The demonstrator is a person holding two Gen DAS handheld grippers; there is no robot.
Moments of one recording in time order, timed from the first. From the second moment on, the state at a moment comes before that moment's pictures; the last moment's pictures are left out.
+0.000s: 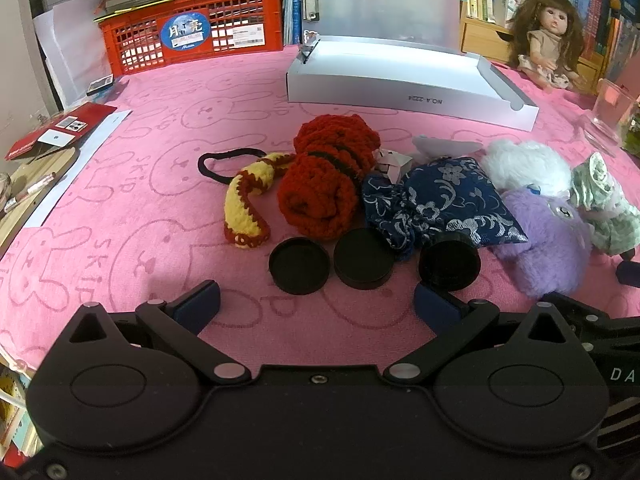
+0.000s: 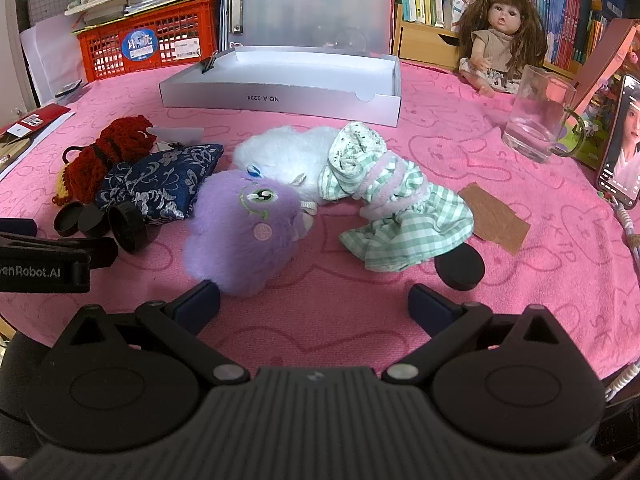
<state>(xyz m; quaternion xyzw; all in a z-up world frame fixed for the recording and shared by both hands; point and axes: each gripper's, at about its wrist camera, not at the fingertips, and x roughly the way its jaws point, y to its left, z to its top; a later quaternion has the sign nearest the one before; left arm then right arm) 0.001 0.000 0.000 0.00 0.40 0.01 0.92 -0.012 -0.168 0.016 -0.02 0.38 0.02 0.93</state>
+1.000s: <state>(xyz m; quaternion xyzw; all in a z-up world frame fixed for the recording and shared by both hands) -0.019 0.012 0.021 -0.02 0.30 -0.01 0.95 -0.032 -0.160 0.029 -0.03 0.29 0.09 0.95</state>
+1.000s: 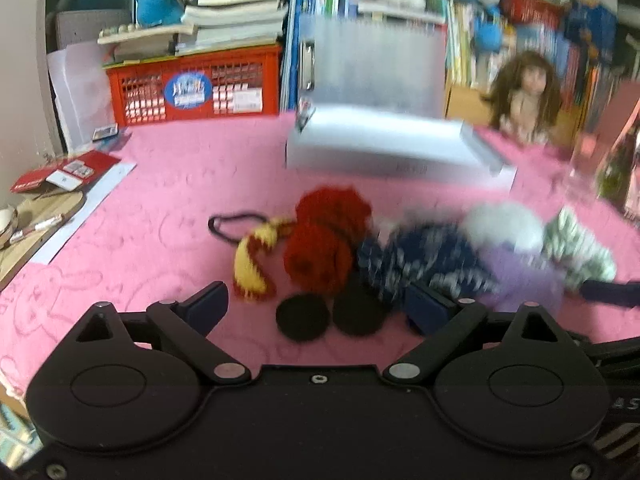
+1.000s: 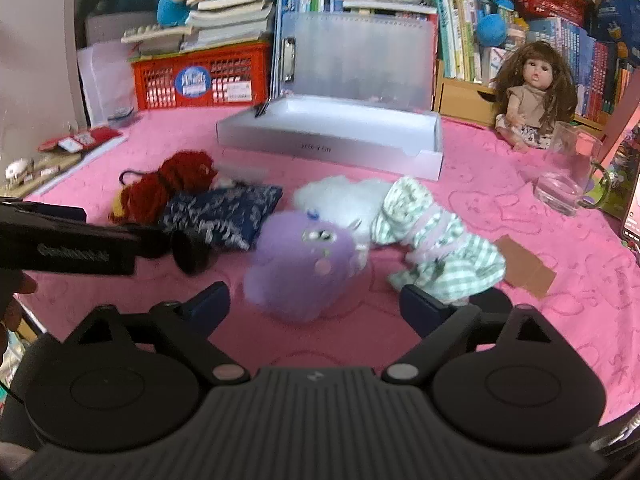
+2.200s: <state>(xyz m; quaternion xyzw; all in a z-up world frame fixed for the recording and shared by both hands) -0.028 -0.027 0.010 -0.01 0.32 -0.14 0.94 -0.025 -0.183 0.050 0.00 0.29 0.09 0.95</state>
